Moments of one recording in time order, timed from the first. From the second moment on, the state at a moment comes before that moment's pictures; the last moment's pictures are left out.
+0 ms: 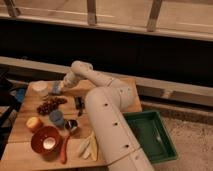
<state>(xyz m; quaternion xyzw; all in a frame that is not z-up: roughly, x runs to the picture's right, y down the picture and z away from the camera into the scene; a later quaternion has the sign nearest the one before) -0.272 -0.008 1.005 -0.42 -0.09 0.61 0.67</state>
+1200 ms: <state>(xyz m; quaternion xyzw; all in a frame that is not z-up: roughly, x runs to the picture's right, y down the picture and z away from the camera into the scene) -0.272 -0.013 0.998 -0.42 -0.09 0.61 0.67</state>
